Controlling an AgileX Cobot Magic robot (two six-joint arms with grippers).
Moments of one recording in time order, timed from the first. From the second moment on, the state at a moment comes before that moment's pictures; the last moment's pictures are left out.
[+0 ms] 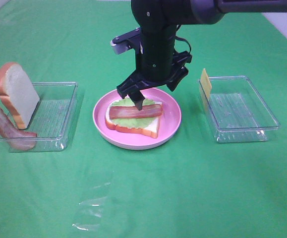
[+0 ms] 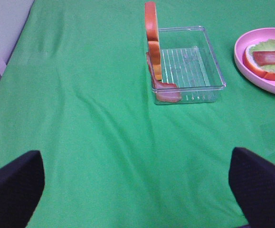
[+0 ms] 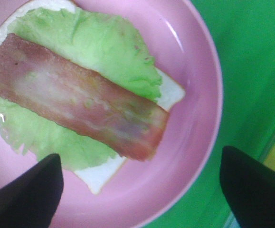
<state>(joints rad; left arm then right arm) 0.07 0.00 -0.52 -0.09 1.09 0.08 0.64 2.20 -1.77 -0.26 0.96 0.17</state>
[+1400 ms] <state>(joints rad) 0.07 0.00 -0.52 -0.09 1.08 0.08 0.21 1.79 -1.61 -0.10 1.21 0.06</state>
